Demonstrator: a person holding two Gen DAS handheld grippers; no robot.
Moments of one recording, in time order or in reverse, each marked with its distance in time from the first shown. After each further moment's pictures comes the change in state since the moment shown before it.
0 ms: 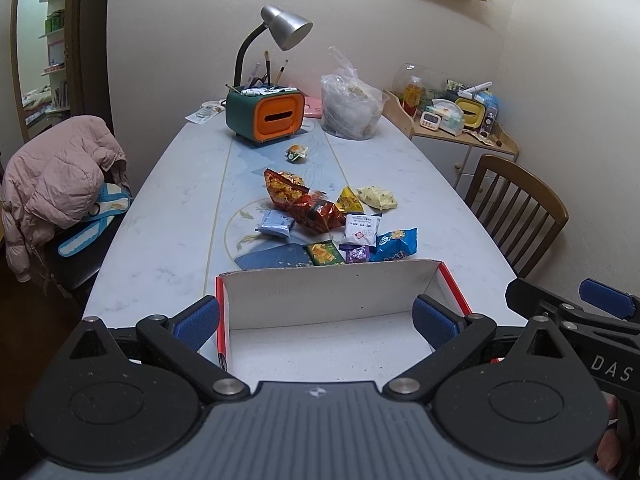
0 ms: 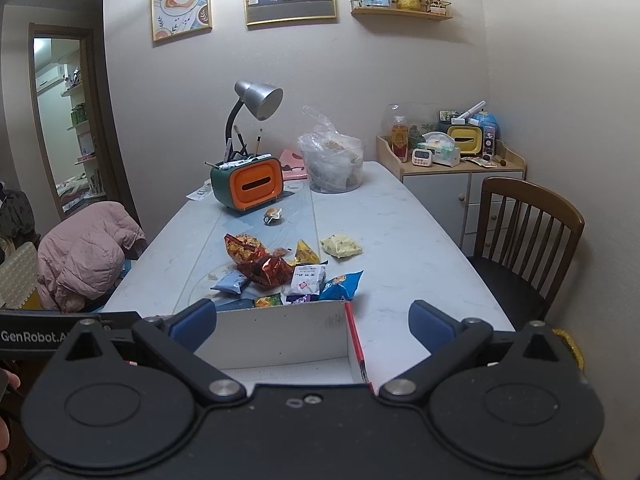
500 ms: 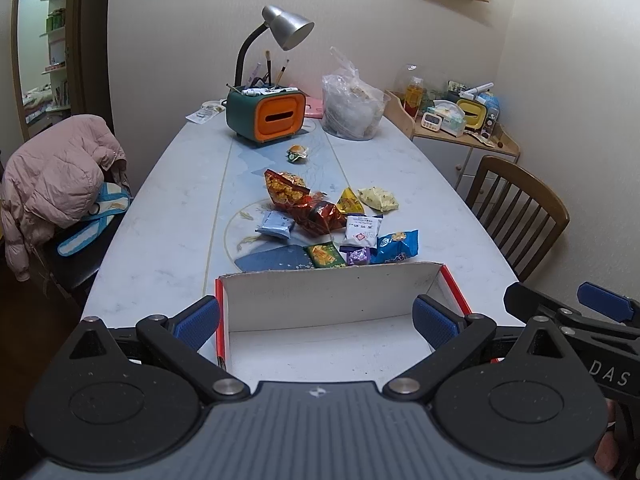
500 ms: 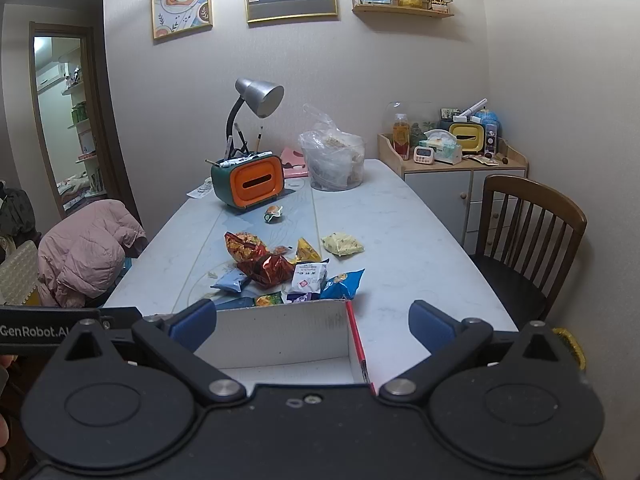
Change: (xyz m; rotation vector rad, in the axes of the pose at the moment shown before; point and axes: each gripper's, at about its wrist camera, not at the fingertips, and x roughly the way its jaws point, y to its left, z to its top) left arm 0.002 0.004 -0.001 -0.006 -0.003 -0.002; right arm 0.001 0.001 -0.001 -0.001 0.001 0.002
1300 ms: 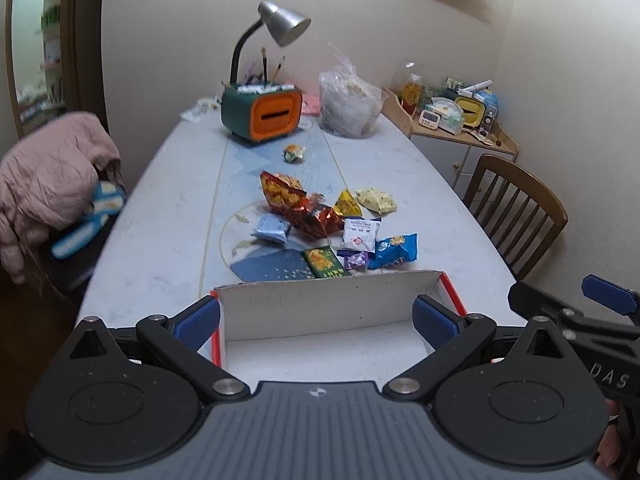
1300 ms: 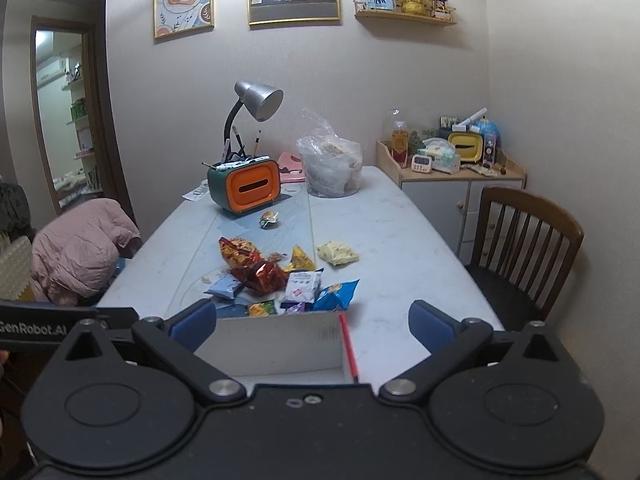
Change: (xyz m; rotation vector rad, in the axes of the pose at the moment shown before) left arm 0.014 -0.004 0.015 -0.013 0.033 -0.020; right arm 0.010 -0.002 0.013 -0.057 -0.003 -0.017
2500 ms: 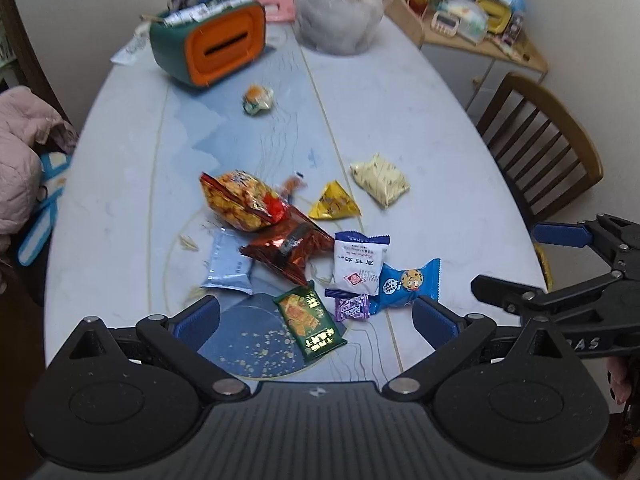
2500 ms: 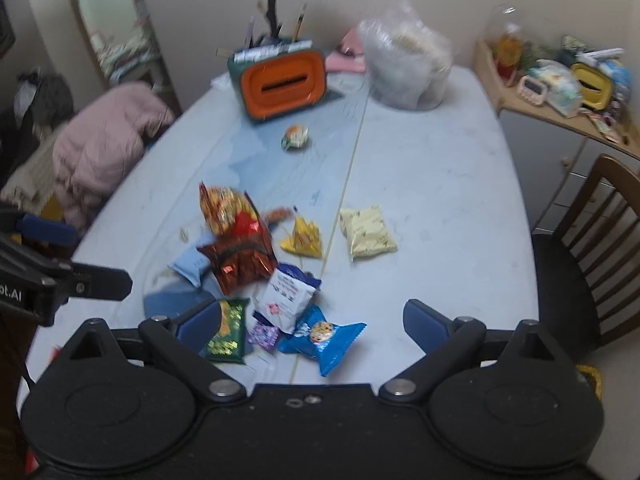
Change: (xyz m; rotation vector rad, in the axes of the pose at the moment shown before) left arm 0.213 -0.035 0.171 0.079 0.423 0.002; right arm 0.268 -0.072 0.122 -0.187 0.500 0.273
